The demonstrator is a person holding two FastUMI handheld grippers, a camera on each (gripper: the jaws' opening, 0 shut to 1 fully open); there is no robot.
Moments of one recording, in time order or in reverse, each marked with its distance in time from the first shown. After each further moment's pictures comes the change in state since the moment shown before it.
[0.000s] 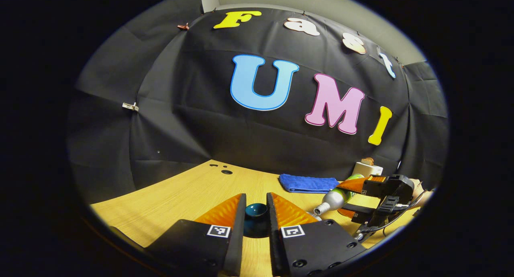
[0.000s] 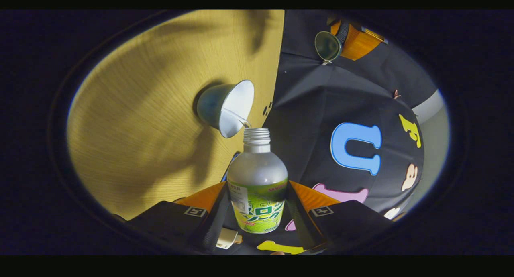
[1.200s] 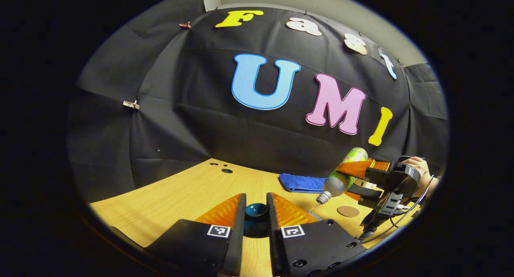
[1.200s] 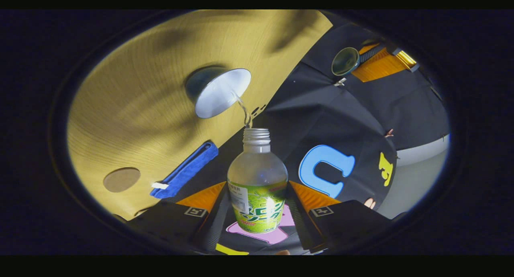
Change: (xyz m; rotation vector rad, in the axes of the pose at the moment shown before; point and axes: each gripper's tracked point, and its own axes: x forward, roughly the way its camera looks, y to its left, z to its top) left arm -0.001 0.001 -0.001 -0.015 0.007 -0.006; right arm 0.007 -0.060 0.004 -0.382 -0.021 -0.126
